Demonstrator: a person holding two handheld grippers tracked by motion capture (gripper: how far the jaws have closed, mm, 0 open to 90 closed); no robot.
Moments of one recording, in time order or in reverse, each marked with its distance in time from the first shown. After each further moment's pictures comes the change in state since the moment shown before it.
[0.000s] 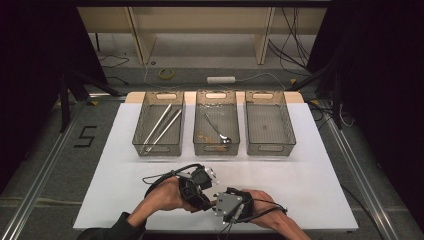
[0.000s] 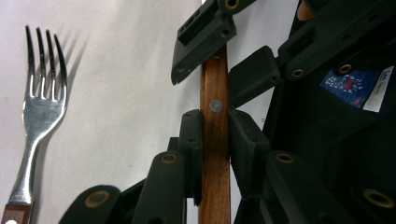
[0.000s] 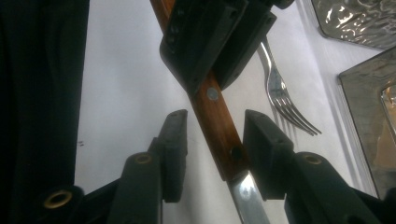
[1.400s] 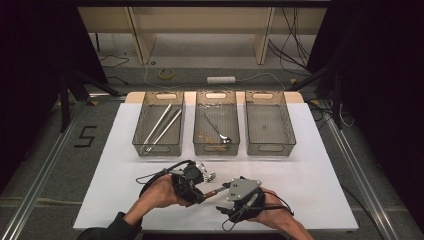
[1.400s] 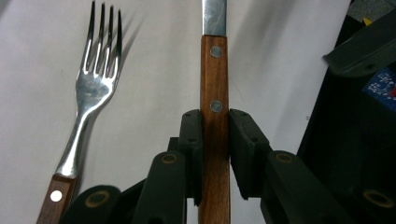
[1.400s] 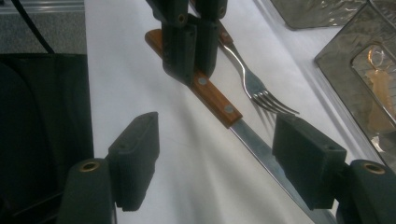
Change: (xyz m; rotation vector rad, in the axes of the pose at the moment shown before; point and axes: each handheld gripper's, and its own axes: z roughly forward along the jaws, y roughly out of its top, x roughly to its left) left arm 0.020 -0.013 -0.001 -0.038 0.072 -0.059; right arm -0.017 -0.012 -0.023 -0.110 0.051 0.284
